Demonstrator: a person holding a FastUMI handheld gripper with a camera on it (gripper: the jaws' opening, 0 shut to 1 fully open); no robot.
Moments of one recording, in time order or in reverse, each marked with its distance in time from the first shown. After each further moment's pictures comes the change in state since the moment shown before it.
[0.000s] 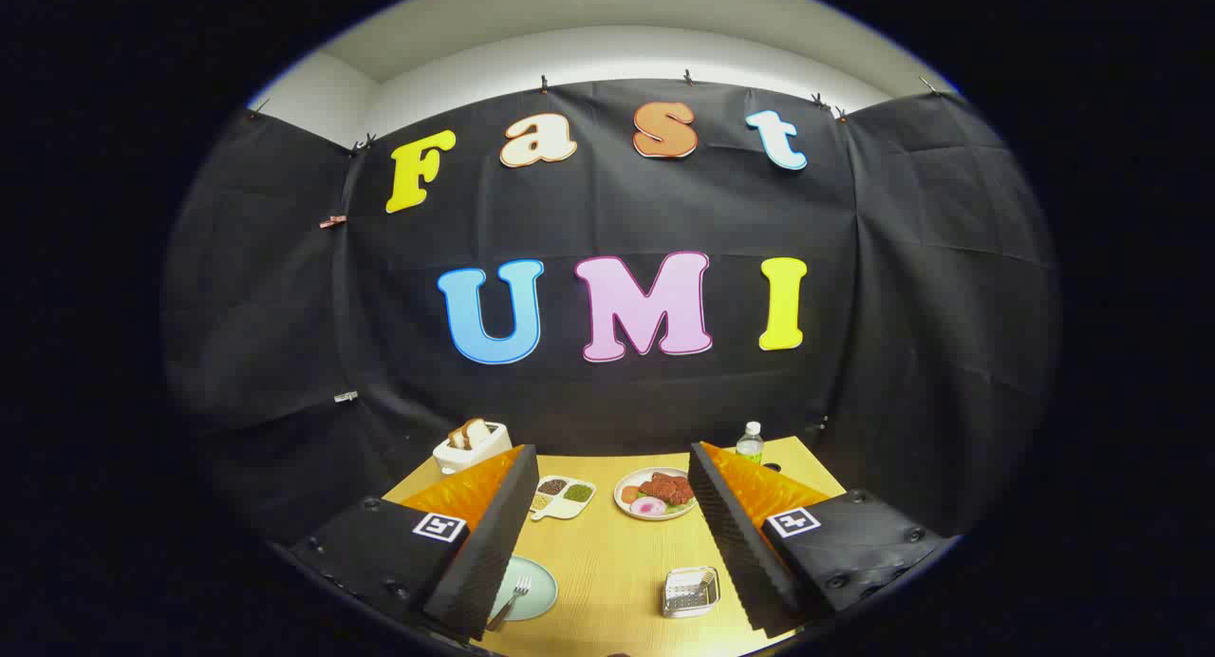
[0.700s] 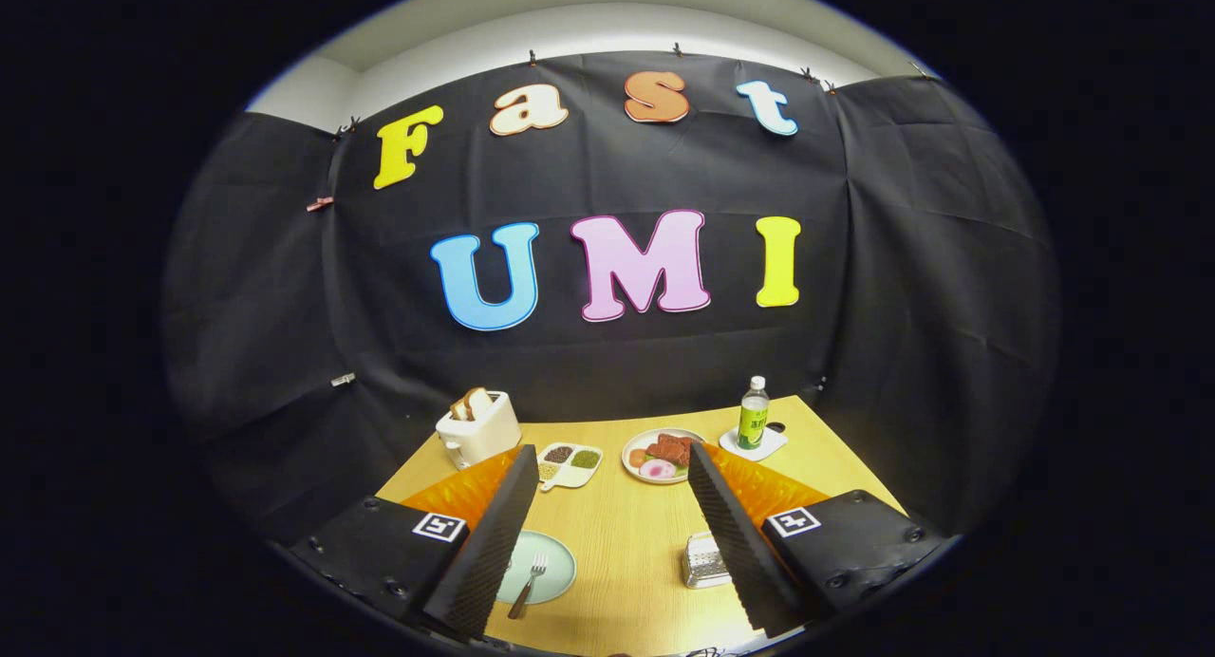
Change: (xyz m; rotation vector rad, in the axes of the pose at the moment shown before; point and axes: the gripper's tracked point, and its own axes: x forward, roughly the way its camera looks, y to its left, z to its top) arm -0.004 0.023 -0.042 0.034 0.110 -0.035
